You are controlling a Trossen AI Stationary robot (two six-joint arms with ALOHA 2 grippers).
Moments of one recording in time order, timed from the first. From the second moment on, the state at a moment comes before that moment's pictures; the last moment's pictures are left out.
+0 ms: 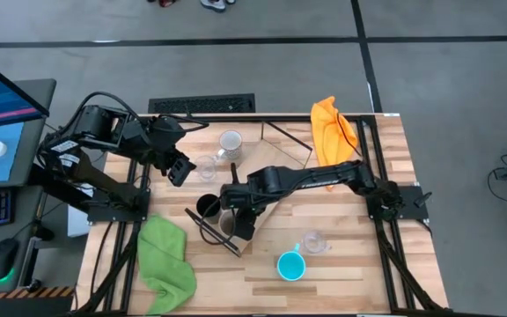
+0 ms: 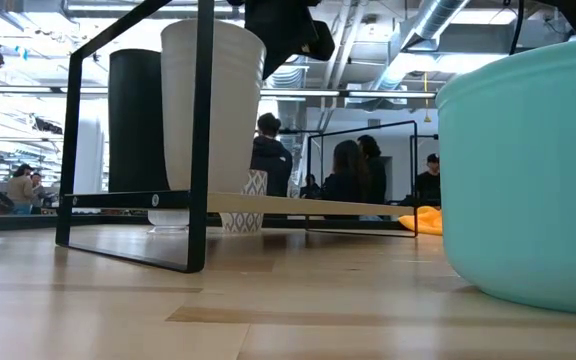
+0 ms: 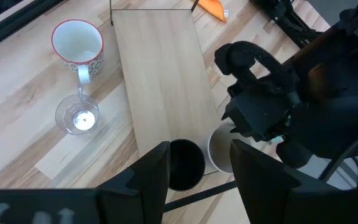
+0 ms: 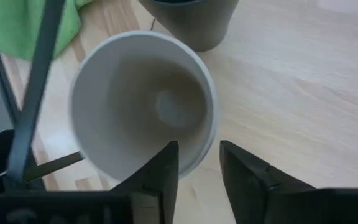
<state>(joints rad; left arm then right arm) -0.09 1.40 2.05 -1.57 -0.17 -0.83 0.17 2.23 2.30 -1.29 -0.03 0.46</state>
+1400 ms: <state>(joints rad) 0.47 1.68 2.04 -1.50 -0.11 -0.30 0.18 1.79 2.35 -1.57 0.26 0.56</state>
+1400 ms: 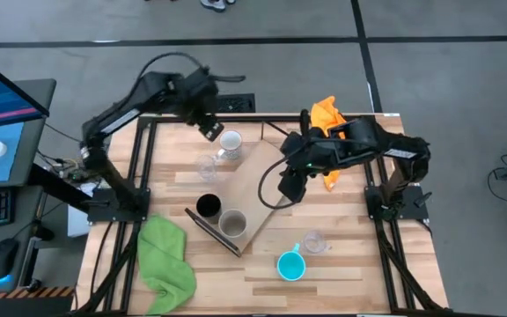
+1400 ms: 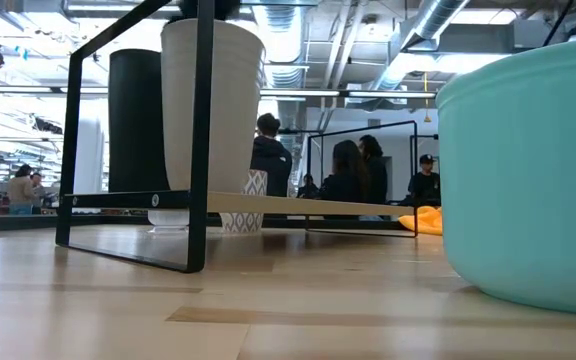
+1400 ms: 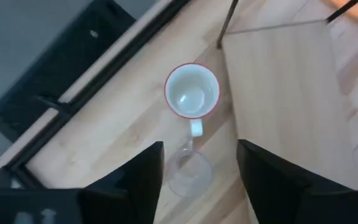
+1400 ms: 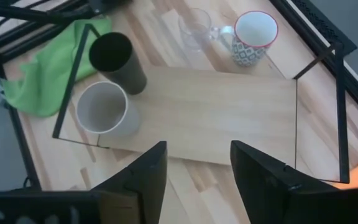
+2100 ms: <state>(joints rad) 0.64 2.04 2.04 -1.41 0.02 -0.05 0.18 1.79 2.35 -1.57 0.27 0.56</state>
